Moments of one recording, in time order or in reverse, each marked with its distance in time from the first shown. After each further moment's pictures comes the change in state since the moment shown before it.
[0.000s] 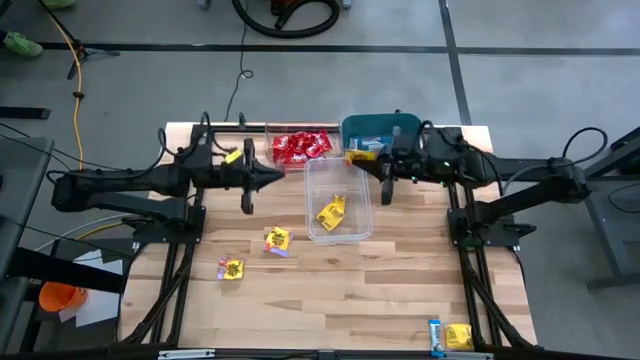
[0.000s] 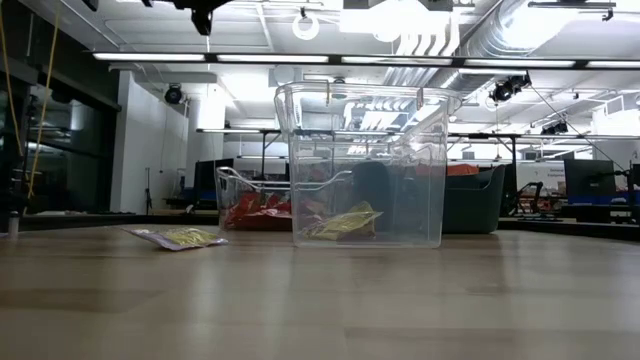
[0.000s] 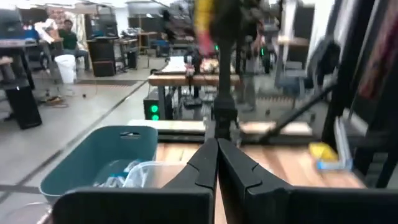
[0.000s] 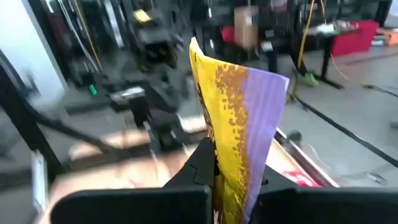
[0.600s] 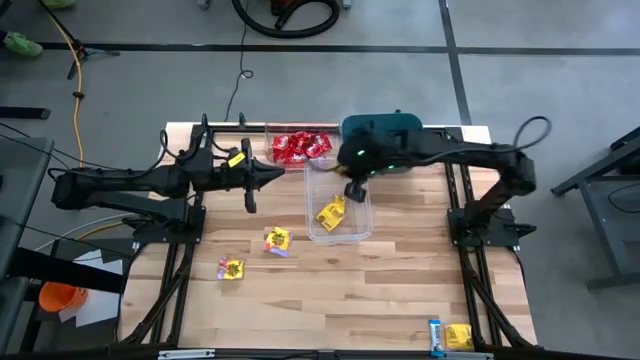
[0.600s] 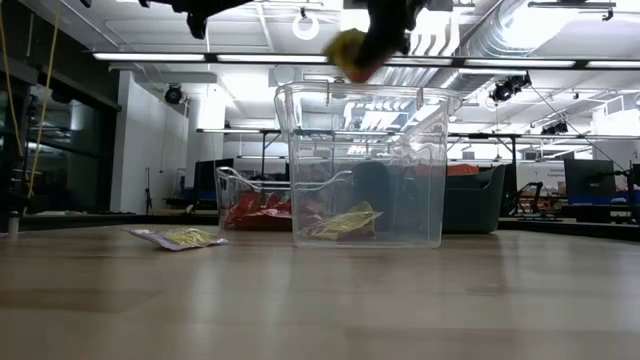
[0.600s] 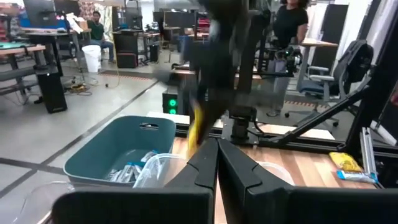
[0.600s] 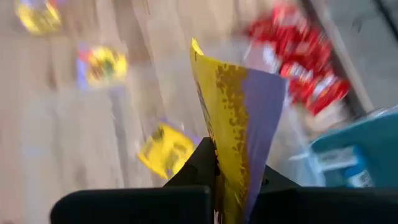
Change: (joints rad) left arm -0.040 0.000 0.000 -0.019 -0.136 -0.033; right arm -0.129 0.484 0.463 -0.782 -0.112 -0.082
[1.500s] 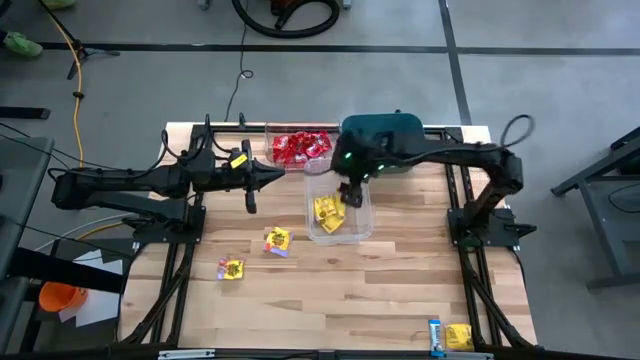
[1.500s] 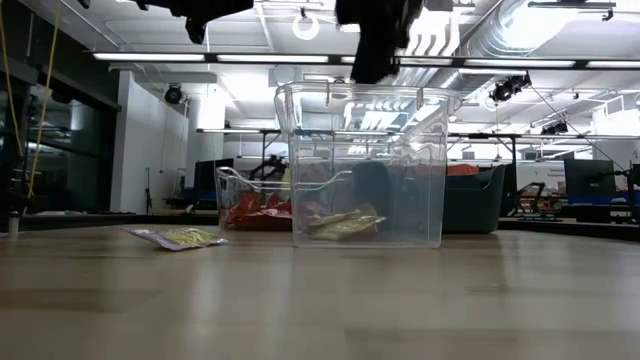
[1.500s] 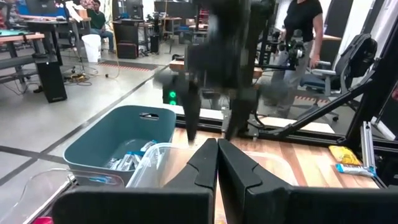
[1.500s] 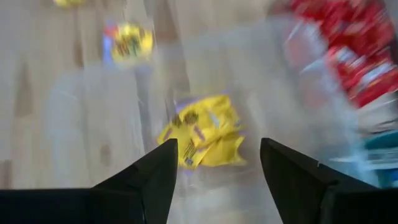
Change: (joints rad) left arm 0.001 0.000 0.000 -0.037 -0.006 -0.022; right arm -0.014 0.090 0.053 -0.068 -0.127 -0.020
